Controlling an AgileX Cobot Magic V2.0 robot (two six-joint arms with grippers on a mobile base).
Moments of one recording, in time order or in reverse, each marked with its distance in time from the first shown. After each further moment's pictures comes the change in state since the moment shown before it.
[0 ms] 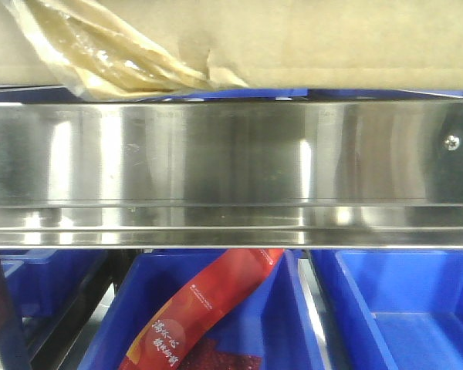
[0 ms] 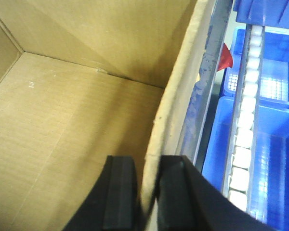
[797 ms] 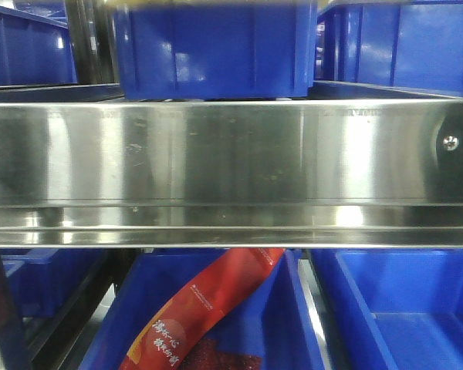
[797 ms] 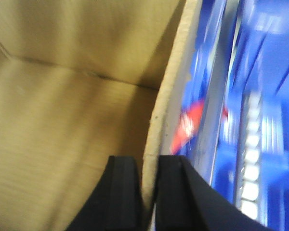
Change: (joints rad) left arm 0.188 0.252 -0.372 -0.056 0.004 0.116; right arm -0.016 0.377 -0.527 -0.022 0.028 -0.019
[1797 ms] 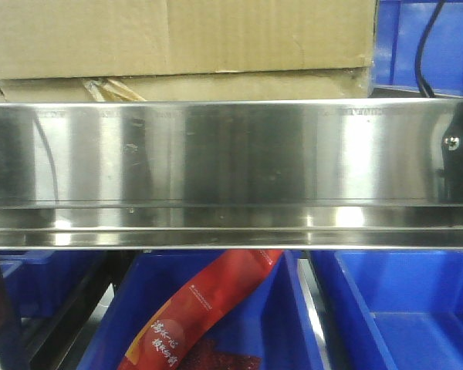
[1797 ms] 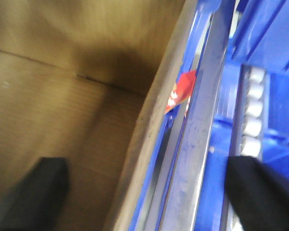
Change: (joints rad) left arm 0.083 0.296 0.036 0.020 -0.097 0.004; right arm -0.010 0.320 -0.016 -0.038 -0.045 -0.061
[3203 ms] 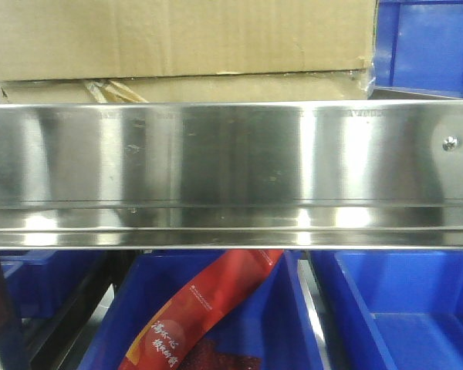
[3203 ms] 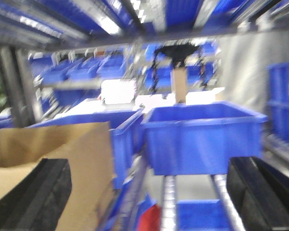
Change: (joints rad) left arm -0.041 -1.118 0.991 -0.084 -0.611 0.224; right arm -0.291 -1.393 1.287 0.196 -0.760 -0.078
